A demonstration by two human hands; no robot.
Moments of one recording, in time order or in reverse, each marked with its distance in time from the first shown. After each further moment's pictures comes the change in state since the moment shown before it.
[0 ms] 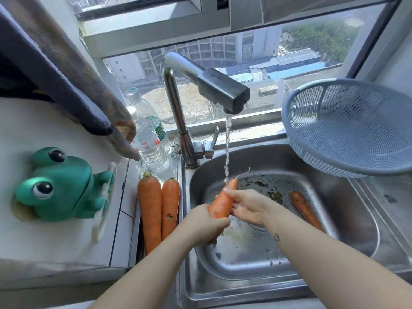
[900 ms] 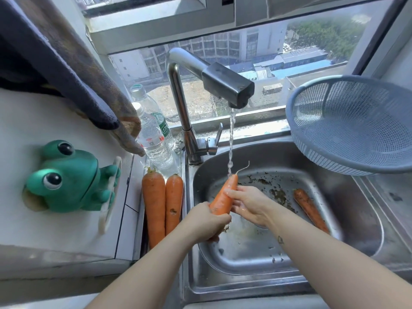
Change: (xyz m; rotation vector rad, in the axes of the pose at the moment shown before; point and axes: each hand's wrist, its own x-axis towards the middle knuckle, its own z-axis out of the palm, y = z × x) left_hand -0.007 0.000 0.001 -0.037 0.007 -0.015; right_hand -0.002 0.009 0.003 -0.123 0.026 -0.100
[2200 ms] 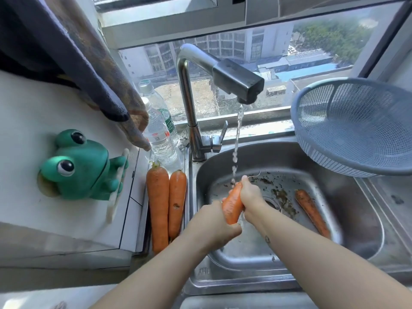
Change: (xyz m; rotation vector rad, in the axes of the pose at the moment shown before) left_hand -0.022 0.003 0.011 0.494 0.148 0.174; right_hand 0.028 0.016 0.005 -0.124 0.452 -0.025
